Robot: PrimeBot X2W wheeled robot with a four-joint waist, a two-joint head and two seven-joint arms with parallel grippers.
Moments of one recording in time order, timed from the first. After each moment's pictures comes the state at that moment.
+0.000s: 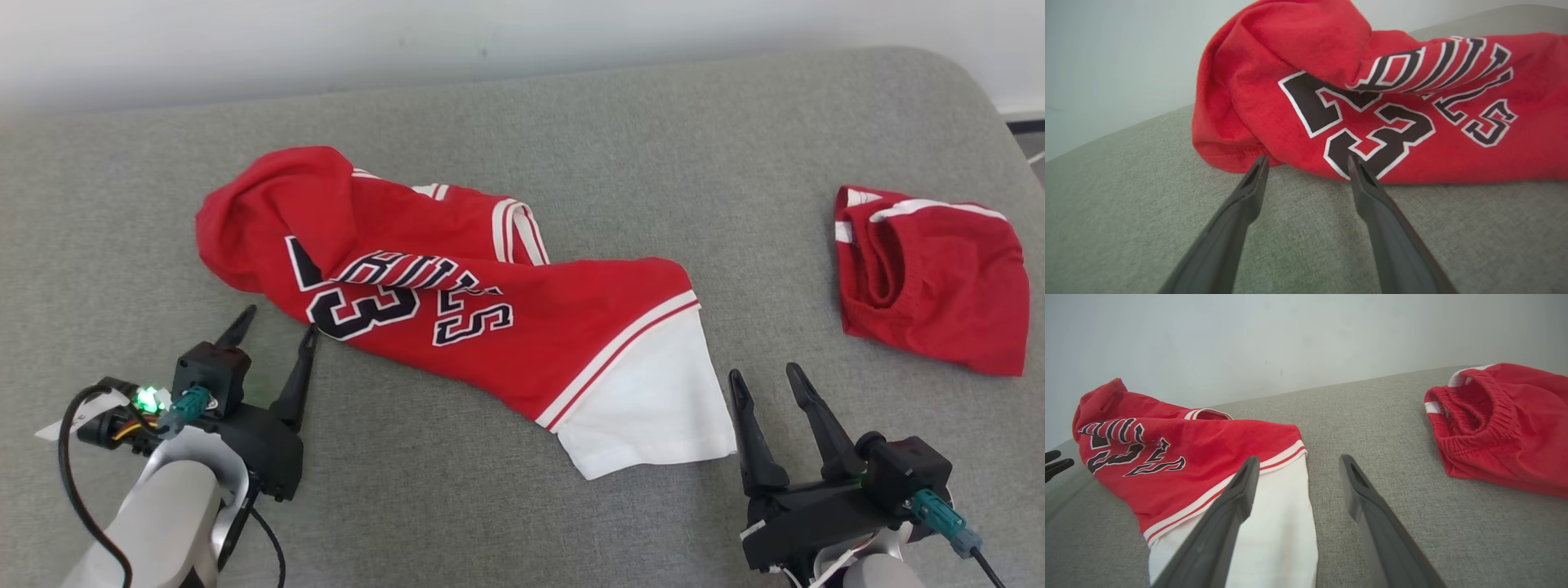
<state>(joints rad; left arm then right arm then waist) -0.72 0.34 -0.61 0.63 -0.37 0.09 -0.26 -0.18 -0.16 0.30 0.19 0.29 0.13 -0.26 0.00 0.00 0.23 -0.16</state>
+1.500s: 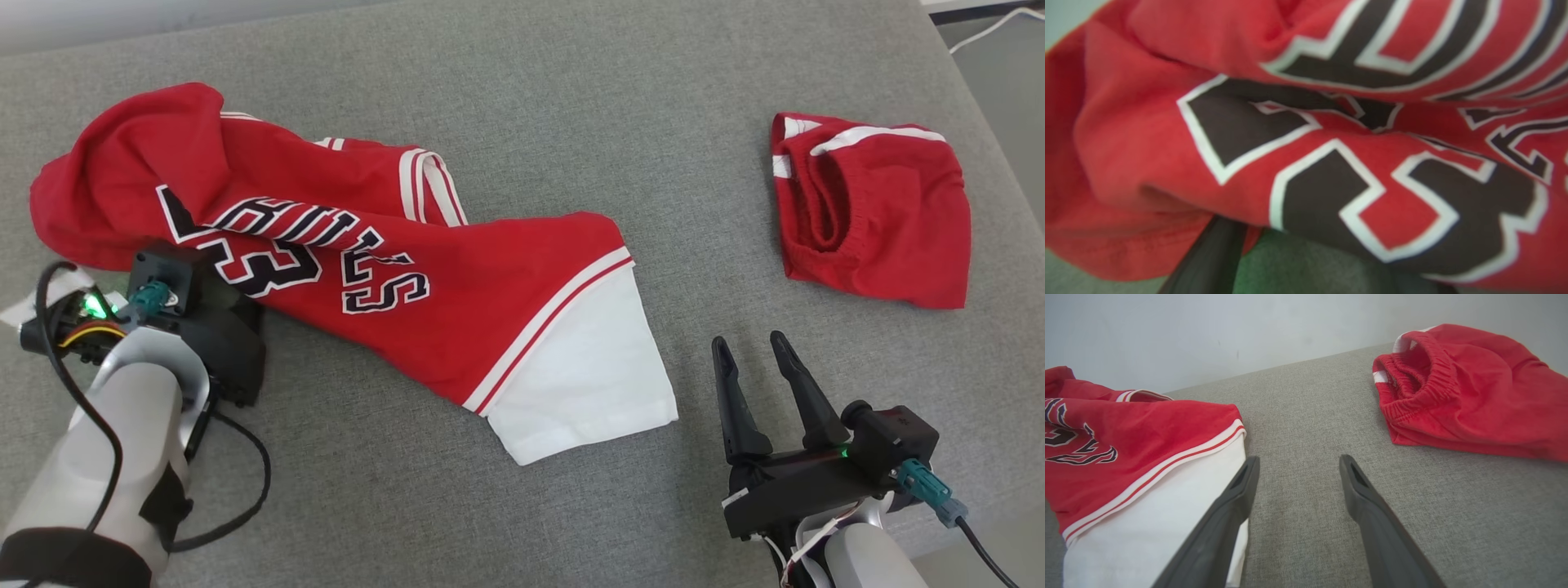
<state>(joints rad) -0.94 0.26 -0.42 0.90 -0.15 0.00 -0.25 -0.25 -0.12 0.30 0.21 0.30 0.13 -0.26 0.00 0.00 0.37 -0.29</state>
